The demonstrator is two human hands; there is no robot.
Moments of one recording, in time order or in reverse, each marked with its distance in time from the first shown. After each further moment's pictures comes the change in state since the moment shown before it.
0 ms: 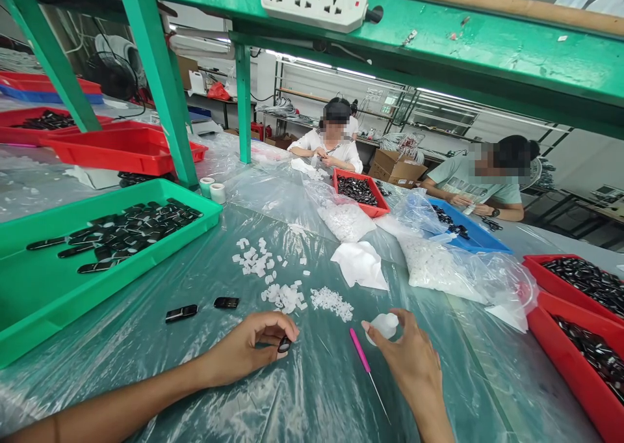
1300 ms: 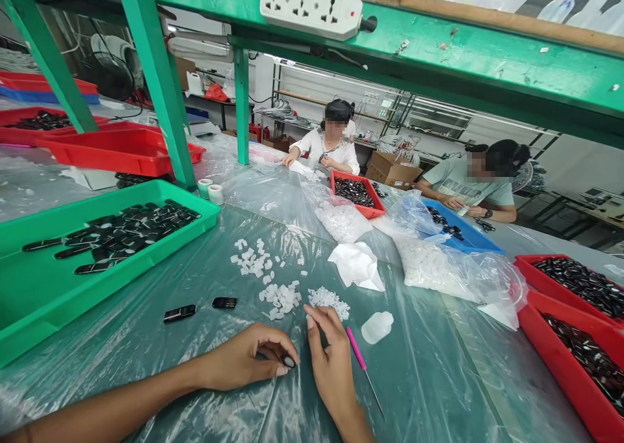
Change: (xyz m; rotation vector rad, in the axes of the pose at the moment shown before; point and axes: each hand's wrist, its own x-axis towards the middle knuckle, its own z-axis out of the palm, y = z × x) left_hand -0.001 0.002 0.002 0.091 -0.174 -0.037; right_hand -0.063 -0.070 0.057 0.515 -0.328 -0.365
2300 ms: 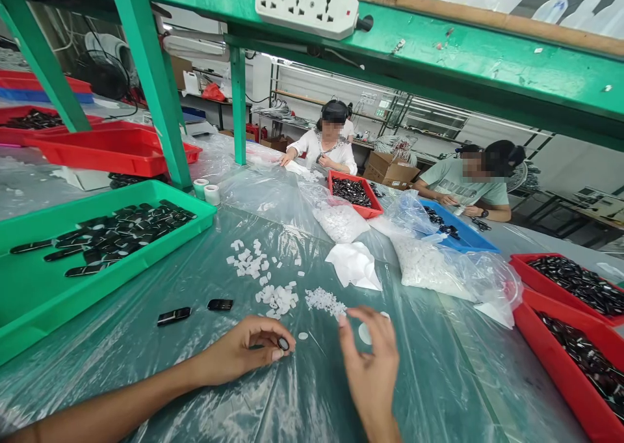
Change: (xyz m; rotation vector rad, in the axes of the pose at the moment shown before) left_hand 0.002 -0.001 -0.004 -0.078 0.102 0.054; right_hand 0.000 -0.005 -0.048 -0.271 0.392 -0.007
